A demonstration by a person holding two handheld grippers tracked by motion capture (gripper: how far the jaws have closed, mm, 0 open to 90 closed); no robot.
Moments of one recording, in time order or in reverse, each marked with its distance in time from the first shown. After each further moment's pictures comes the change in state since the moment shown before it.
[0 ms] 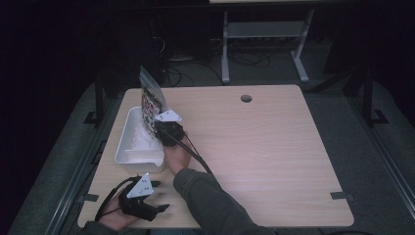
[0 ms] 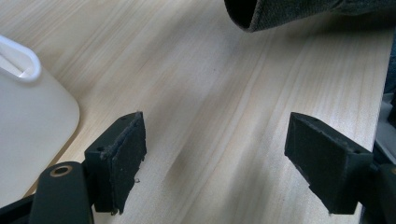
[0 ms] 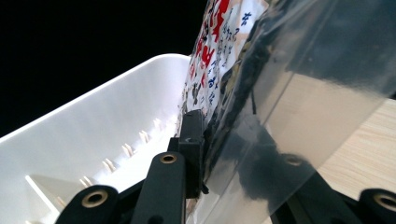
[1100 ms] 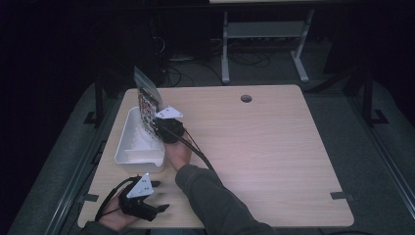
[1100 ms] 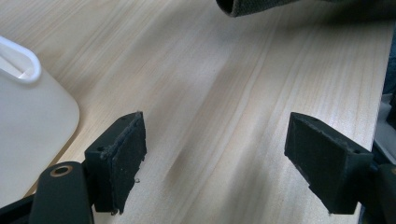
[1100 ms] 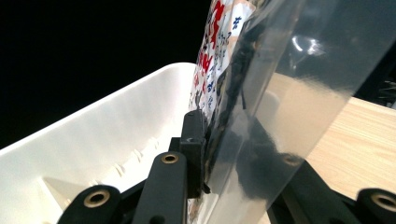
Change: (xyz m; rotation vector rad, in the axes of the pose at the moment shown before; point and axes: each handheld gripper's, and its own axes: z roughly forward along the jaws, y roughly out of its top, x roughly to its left) left arm 0.000 0.000 0.000 -0.002 0.001 -0.001; right arm -0.006 0.006 0.004 -0.015 0.076 -0.031
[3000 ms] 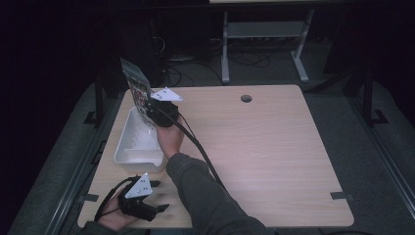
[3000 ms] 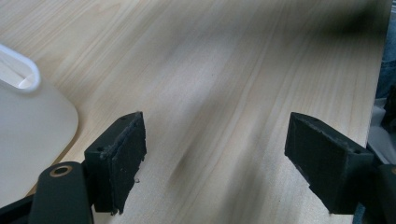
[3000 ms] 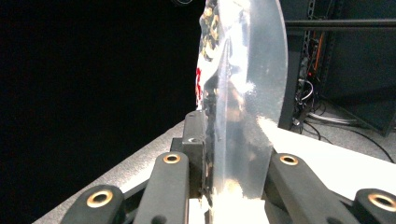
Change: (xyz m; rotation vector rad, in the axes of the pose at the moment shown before) left arm 0.000 0.000 -0.003 -0.013 -0.004 0.005; right arm -0.005 0.049 0.001 -0.161 0.043 0.077
